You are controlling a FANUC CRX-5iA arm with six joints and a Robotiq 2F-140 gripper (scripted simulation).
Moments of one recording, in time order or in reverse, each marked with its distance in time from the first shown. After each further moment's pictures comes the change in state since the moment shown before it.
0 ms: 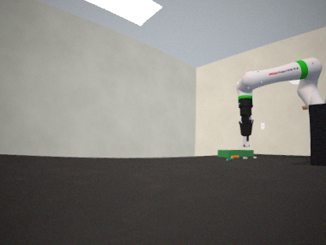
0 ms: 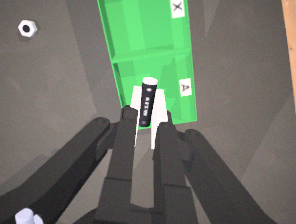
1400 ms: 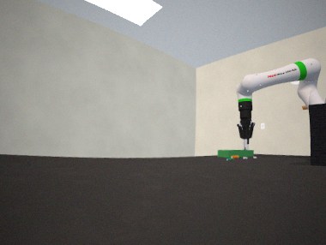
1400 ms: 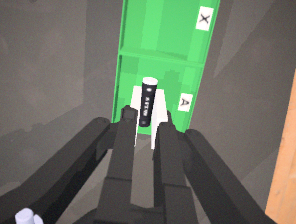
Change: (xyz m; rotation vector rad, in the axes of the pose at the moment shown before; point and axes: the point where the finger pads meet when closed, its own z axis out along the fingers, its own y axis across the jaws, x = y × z) arm -0.002 0.004 0.018 0.023 0.016 -0.308
